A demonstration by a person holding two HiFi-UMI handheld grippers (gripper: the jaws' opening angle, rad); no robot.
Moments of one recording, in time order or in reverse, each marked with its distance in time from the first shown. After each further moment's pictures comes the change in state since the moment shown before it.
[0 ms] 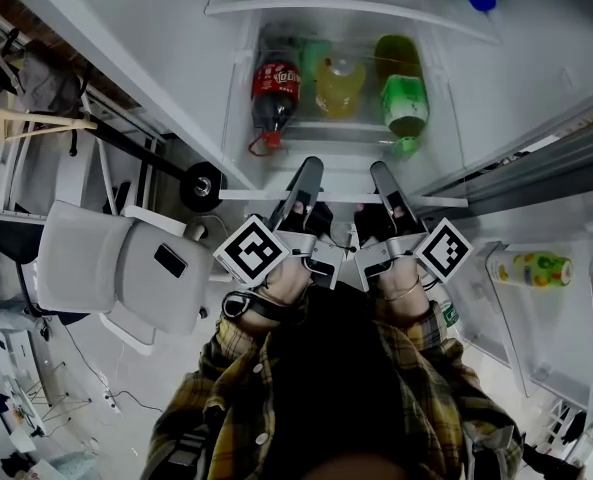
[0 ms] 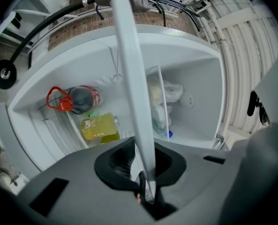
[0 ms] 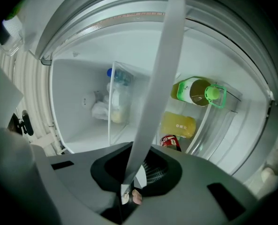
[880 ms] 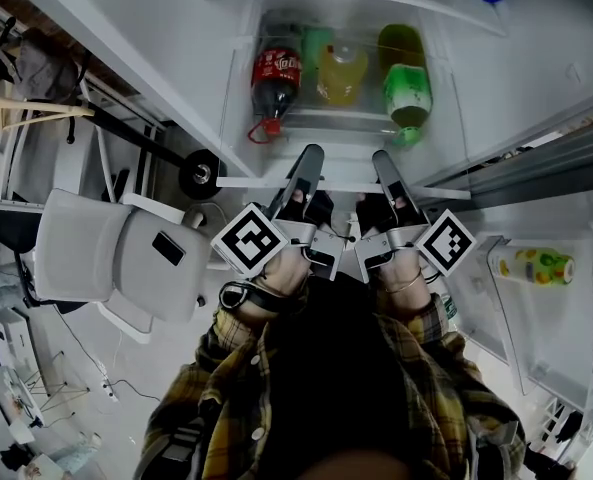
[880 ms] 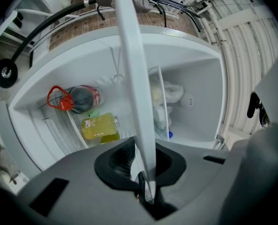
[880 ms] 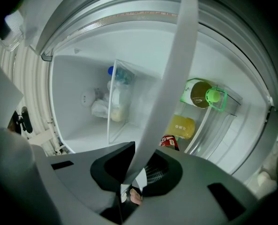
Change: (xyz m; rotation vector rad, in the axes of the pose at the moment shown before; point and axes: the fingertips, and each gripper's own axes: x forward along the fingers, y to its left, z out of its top) left arm 0.001 -0.003 0.001 0.002 -0.007 -0.009; right arm 0.000 0.001 0.000 -0.048 0.023 -0.018
